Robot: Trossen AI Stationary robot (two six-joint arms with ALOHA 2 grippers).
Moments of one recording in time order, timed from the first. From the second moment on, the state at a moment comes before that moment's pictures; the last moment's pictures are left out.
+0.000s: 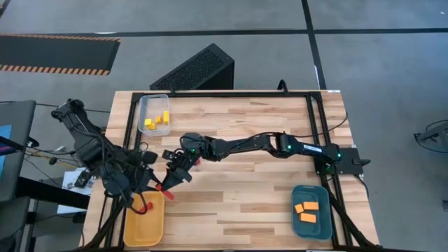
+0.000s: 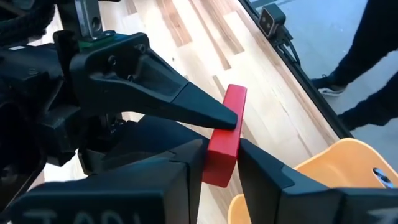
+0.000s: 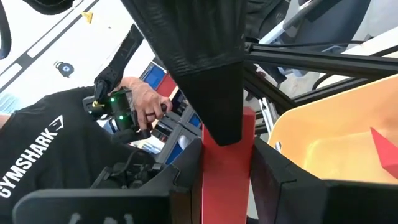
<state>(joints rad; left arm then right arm) -0.81 0.96 1.06 -0.96 -0.34 -0.27 0.03 2.62 2.36 0.37 -0.87 0.98</state>
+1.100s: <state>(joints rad) -0.95 1.13 0.91 -0.90 0.06 -0.75 -0.03 2.52 2.36 -0.38 -0.52 0.67</state>
